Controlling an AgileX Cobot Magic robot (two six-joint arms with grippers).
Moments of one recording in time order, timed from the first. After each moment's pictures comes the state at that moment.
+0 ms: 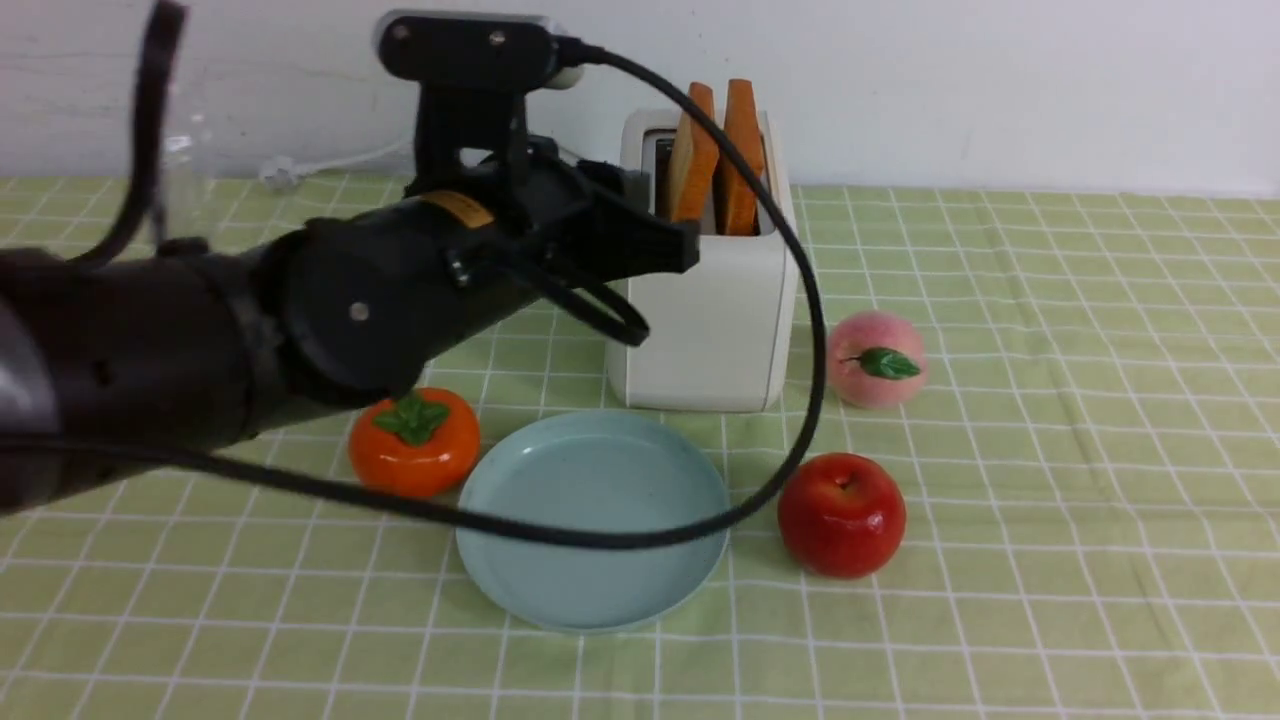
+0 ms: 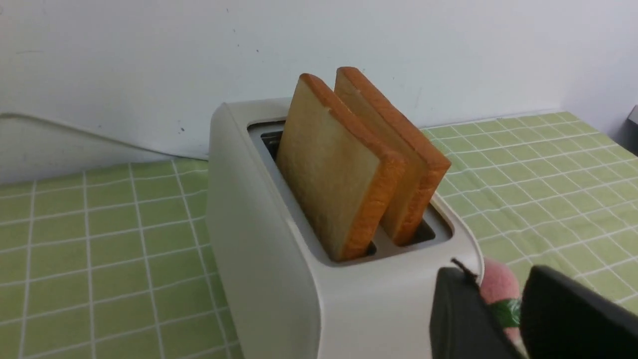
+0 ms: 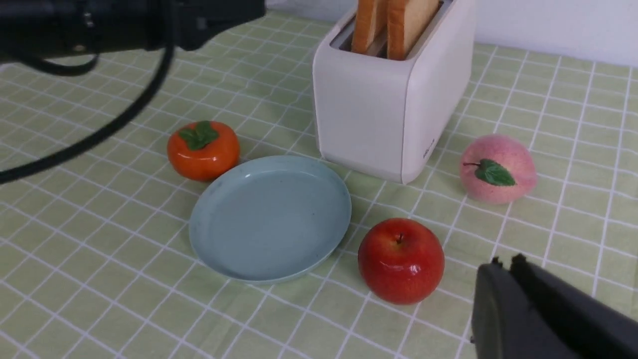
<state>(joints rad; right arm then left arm) 0.10 0.62 -0.77 0.62 0.71 -0.48 -0.59 1.59 -1.13 -0.59 -0.24 0.39</state>
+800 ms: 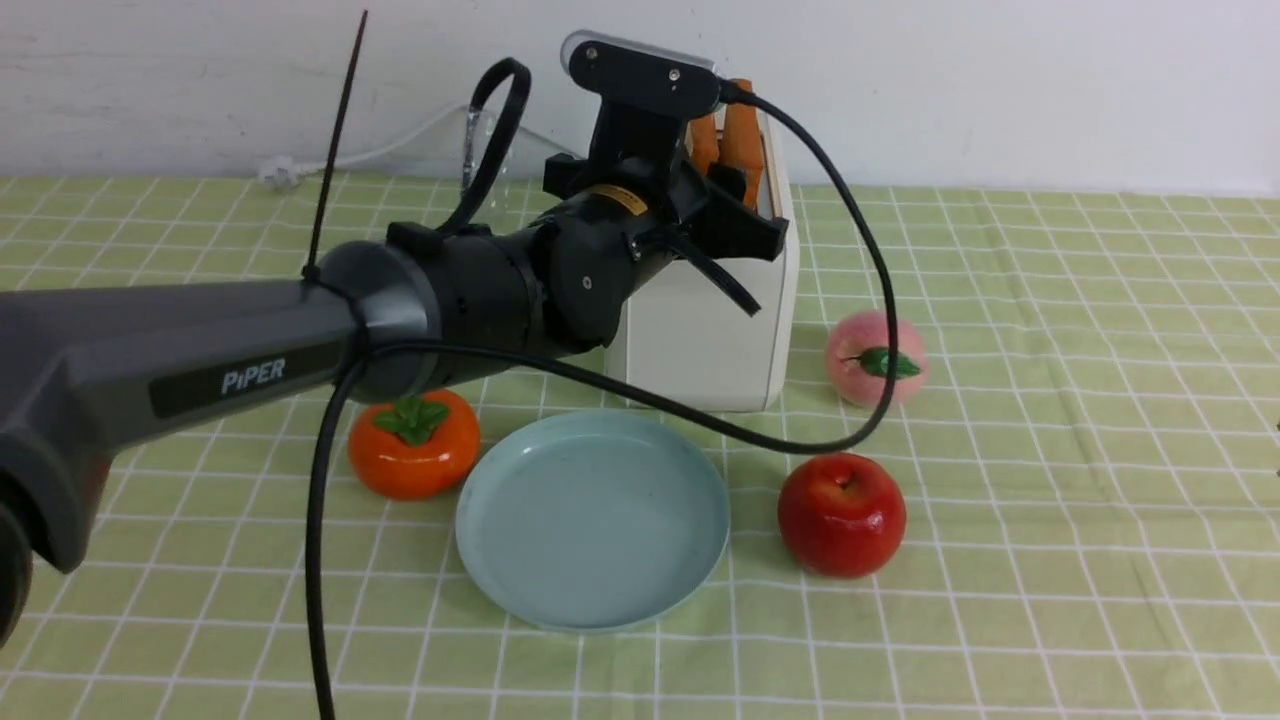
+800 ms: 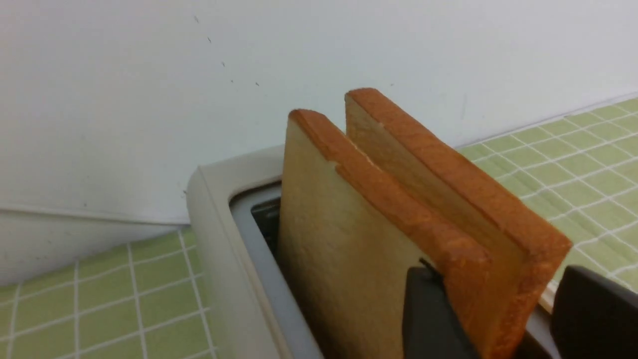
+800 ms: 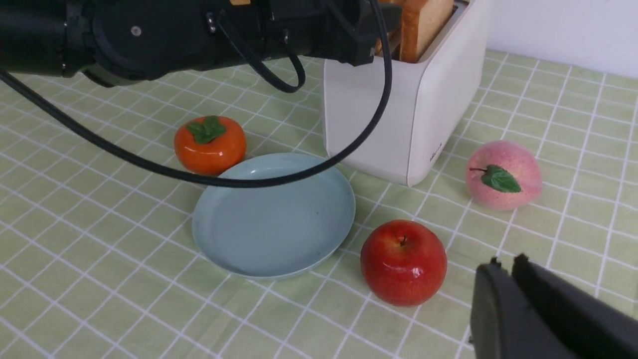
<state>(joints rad) 0.10 0.62 -0.77 0.64 0.72 -0.54 -0.59 1.97 -1.46 -0.56 -0.38 0.53</state>
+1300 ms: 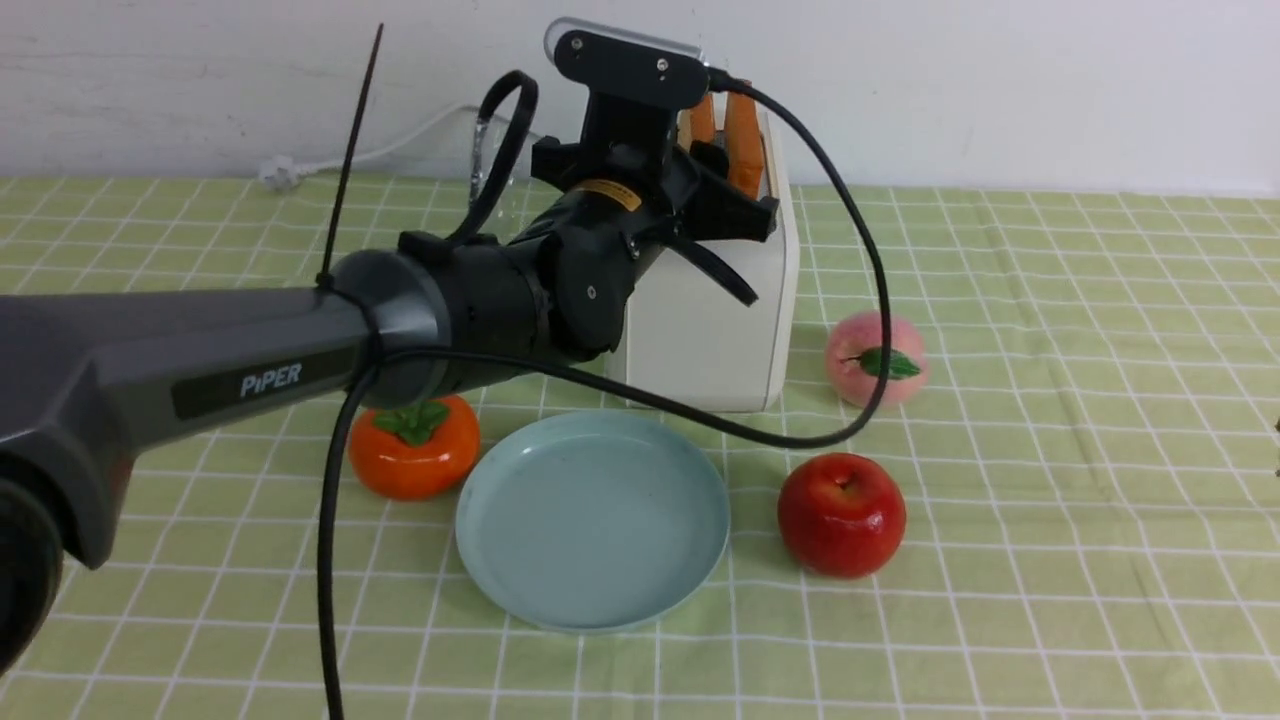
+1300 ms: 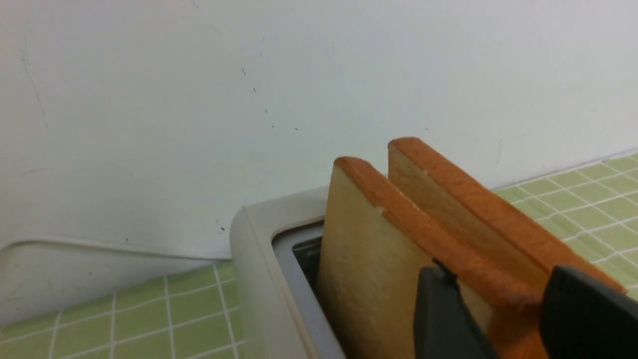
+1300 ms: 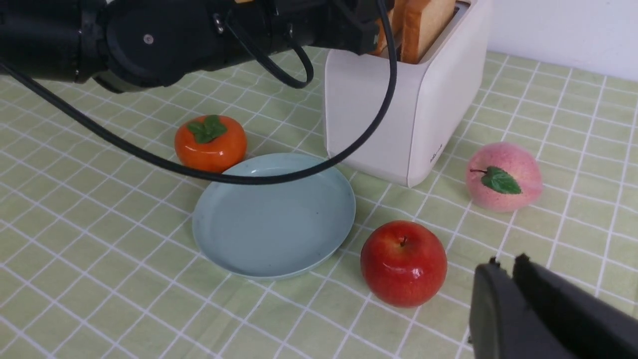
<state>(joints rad) 0.10 0.62 -0.77 0.64 0.72 -0.54 -0.59 2.00 -1.46 -0.56 -0.47 0.53</state>
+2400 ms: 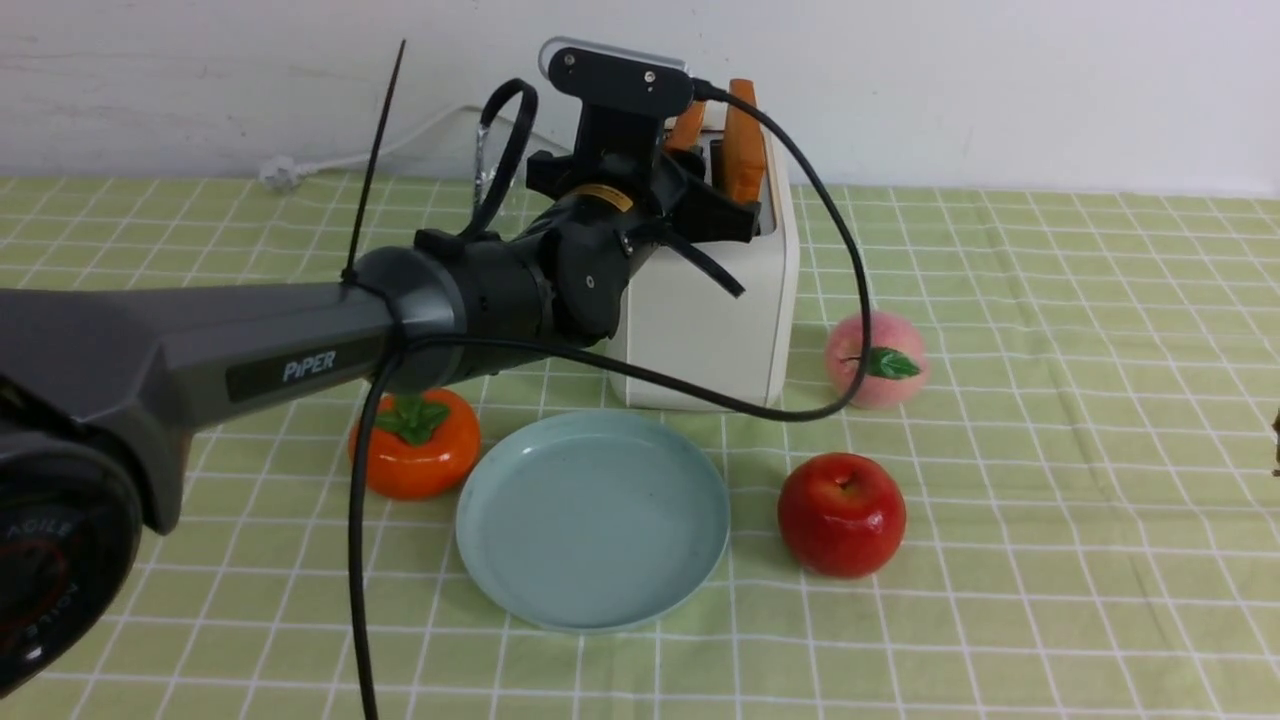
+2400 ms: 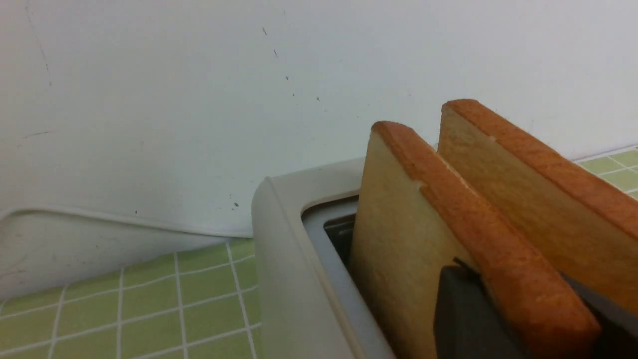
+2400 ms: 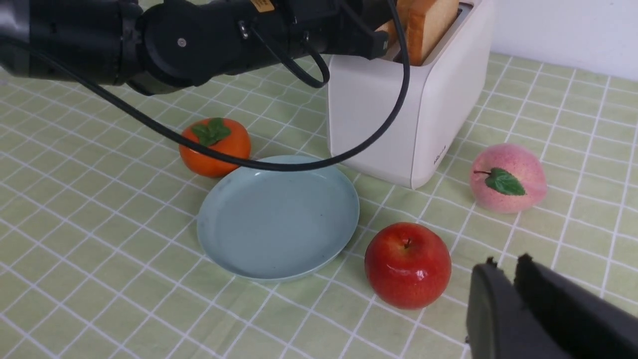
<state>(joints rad) 0.10 0.62 -0.77 0.65 0.72 -0.54 -0.55 2.07 -1.54 -0.59 -0.43 0.53</state>
